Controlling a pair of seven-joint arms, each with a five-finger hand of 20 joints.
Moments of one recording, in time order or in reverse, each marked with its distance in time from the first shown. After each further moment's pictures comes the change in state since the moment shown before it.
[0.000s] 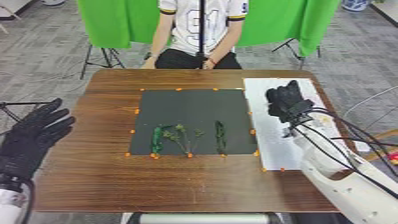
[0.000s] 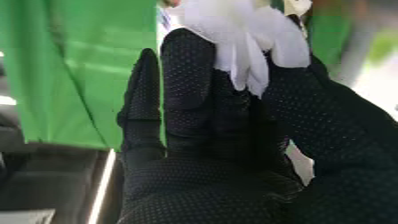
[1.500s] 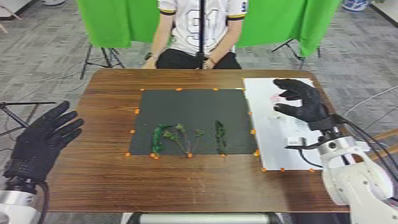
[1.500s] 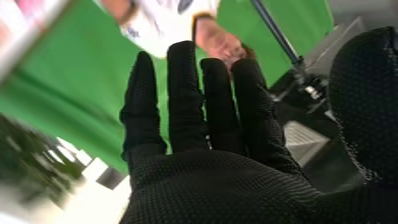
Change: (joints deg) left arm -3.7 -3.4 6.2 0.7 0.4 0.6 1.1; right arm -23.4 -11.5 29.8 -14.1 38.5 -4.8 -22.0
